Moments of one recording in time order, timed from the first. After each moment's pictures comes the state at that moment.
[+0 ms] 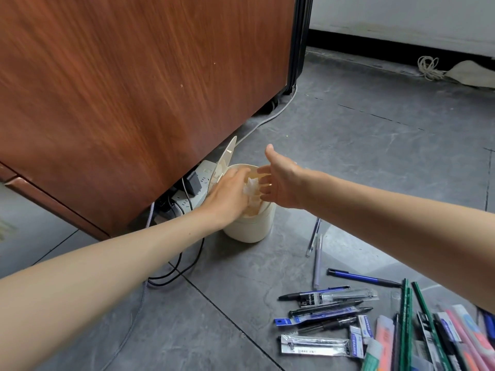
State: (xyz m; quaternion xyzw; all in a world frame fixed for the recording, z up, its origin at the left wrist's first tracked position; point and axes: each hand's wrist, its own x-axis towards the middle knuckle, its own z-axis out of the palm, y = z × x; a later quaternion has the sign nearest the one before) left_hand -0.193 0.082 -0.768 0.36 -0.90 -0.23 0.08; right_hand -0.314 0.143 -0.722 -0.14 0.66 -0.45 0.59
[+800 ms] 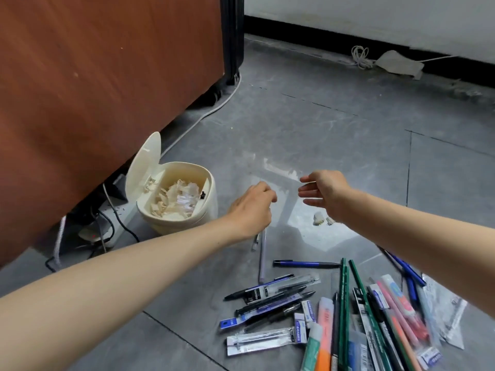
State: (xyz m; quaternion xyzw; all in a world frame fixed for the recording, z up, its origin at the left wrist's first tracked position) left_hand -0.310 0.171 -0.812 0.19 -0.95 -0.23 0.03; right_hand -0.441 0.268 -0.767 -0.01 0.78 -0.52 0.36
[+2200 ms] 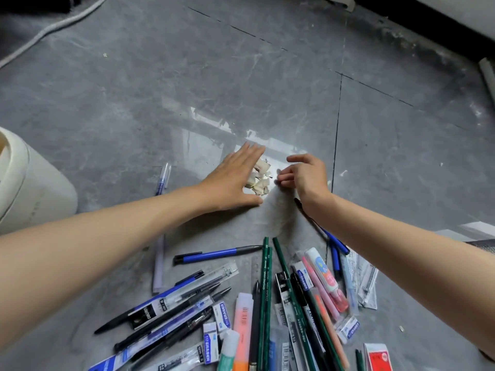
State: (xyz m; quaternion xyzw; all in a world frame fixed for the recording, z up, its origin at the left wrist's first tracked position) left_hand -0.450 0.220 -0.914 0.01 -0.95 -0.32 -0.03; right_hand -0.536 0.354 -0.868 0.09 0.80 -0.55 0.21
